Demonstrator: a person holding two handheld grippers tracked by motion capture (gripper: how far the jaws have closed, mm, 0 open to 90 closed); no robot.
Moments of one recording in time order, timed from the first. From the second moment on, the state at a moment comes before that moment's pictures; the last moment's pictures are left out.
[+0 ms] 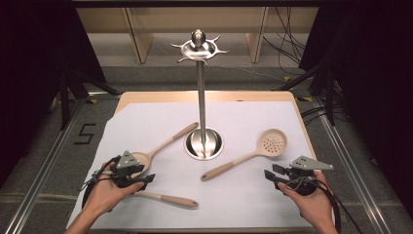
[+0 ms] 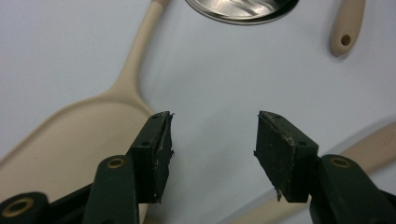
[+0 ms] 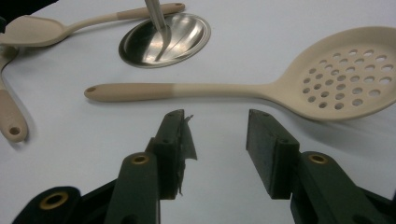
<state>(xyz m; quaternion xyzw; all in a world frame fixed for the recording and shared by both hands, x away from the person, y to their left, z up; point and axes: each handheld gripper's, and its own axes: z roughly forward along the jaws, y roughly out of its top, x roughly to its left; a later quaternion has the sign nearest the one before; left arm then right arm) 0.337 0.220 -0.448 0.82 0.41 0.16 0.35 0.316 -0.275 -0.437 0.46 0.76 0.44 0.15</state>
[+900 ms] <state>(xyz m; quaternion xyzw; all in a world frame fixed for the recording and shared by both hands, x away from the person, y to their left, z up) 0.438 0.202 -0.451 0.91 0.34 0.10 0.22 0.320 -0.266 -0.428 0.43 0.78 0.43 0.14</state>
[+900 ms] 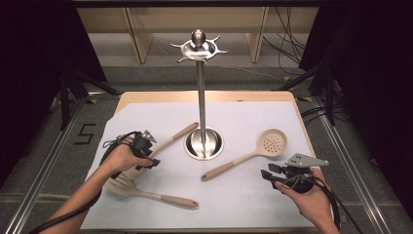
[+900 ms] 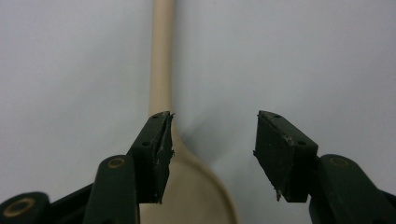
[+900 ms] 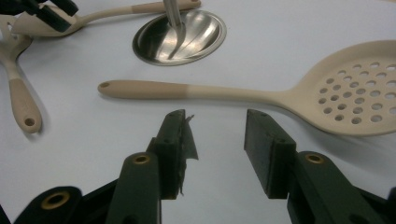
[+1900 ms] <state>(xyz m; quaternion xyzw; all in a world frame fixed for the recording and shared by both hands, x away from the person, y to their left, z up) 0.498 0.174 -0.465 0.92 0.36 0.08 0.17 0.321 -0.266 -0.432 0.43 0.79 0.43 0.13</state>
